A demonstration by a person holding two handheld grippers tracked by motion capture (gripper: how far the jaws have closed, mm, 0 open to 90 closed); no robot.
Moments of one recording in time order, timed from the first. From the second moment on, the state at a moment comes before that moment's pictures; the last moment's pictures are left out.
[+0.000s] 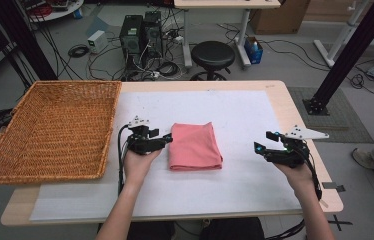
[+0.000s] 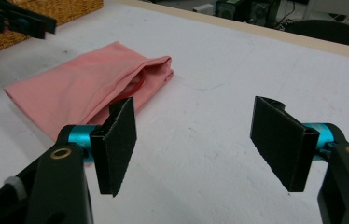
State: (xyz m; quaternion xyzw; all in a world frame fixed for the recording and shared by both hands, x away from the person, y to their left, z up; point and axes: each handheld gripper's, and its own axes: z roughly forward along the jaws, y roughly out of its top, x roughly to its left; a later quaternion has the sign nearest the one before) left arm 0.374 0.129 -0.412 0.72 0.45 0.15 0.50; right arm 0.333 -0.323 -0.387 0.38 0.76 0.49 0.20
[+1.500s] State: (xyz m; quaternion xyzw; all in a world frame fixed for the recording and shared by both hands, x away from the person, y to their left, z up) left arm 0.407 0.104 -0.460 0.70 0.51 -0.09 0.50; right arm 0.338 -0.319 -0.397 0.36 0.77 0.50 0.18
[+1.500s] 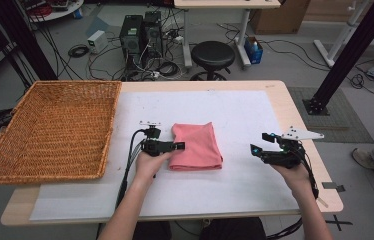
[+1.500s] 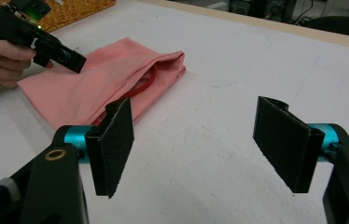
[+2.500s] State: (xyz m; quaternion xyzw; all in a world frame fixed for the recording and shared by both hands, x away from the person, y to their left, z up) left arm 0.356 0.219 -0.326 0.63 0.40 -0.09 0.66; right arm 0.335 -0.311 -0.402 0.36 0.77 0.50 0.18
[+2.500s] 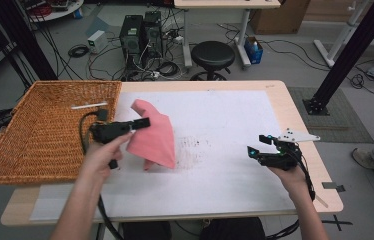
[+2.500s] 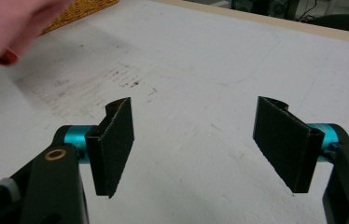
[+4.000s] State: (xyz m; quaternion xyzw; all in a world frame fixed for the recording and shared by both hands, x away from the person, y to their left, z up) left arm 0.320 0.298 -0.314 0.71 0.41 0.13 0.56; right arm 0.336 -0.294 -0.386 0.35 0.78 0.49 0.17
